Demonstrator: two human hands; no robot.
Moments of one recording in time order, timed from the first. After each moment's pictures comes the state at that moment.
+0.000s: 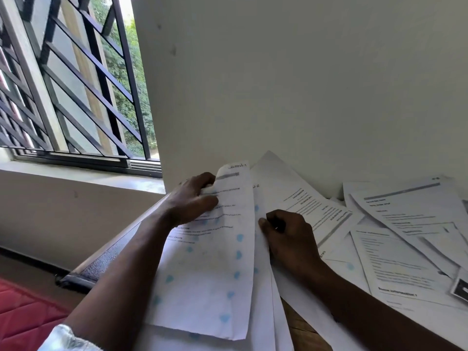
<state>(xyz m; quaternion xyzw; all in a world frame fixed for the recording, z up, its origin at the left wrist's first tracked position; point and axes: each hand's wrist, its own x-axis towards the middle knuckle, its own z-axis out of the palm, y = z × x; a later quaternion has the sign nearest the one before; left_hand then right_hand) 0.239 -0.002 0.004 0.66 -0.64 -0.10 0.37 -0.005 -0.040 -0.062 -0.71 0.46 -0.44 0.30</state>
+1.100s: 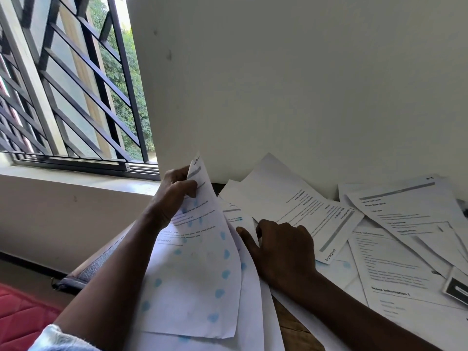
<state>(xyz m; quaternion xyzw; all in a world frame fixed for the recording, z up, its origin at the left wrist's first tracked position) 0.229 0.006 0.018 0.55 -0.55 -0.21 0.59 -0.005 -0.001 -0.033 -0.83 0.51 -0.21 0.00</state>
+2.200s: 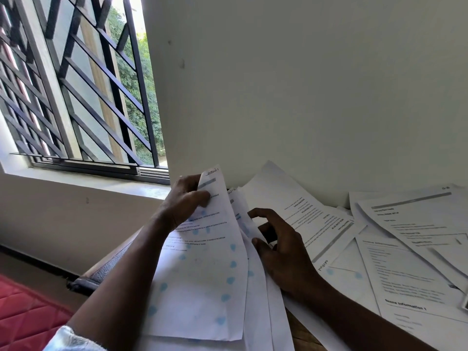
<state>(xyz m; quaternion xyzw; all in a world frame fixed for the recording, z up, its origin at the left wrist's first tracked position) 0.243 0.005 0.014 0.60 -0.60 -0.16 0.51 0.002 -0.020 -0.058 -0.78 0.31 -0.44 0.34</state>
